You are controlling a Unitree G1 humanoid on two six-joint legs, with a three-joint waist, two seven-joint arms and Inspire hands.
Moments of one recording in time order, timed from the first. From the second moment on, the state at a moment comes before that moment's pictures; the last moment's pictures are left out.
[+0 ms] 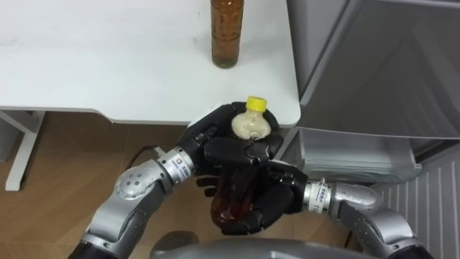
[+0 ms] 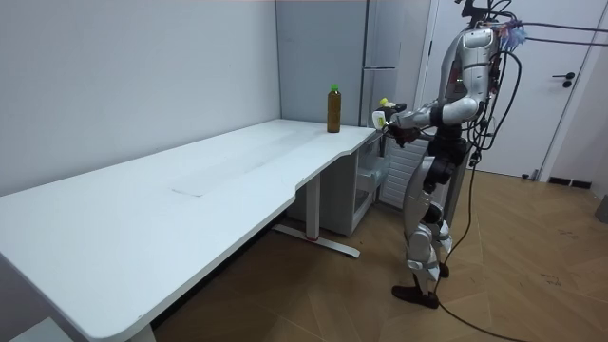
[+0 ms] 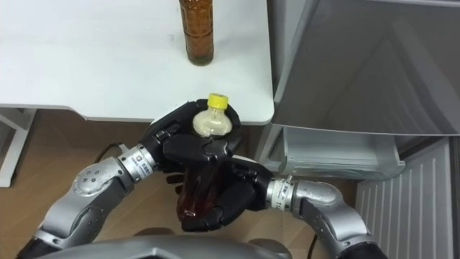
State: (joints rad) left arm 0.17 0.31 -0.40 -0.01 -0.45 0.03 -0.50; right arm 0.16 -0.38 0.40 0.22 0.47 0.13 0.92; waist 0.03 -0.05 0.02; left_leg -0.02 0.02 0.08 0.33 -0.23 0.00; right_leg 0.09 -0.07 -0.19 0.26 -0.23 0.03
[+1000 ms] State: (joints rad) left arm 0.16 0.31 -0.40 0.03 -0.54 0.00 -0.53; right arm 0.16 -0.40 0.42 0.22 0.48 0.13 0.87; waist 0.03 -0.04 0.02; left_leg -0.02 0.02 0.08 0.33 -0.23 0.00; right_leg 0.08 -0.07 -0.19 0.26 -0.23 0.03
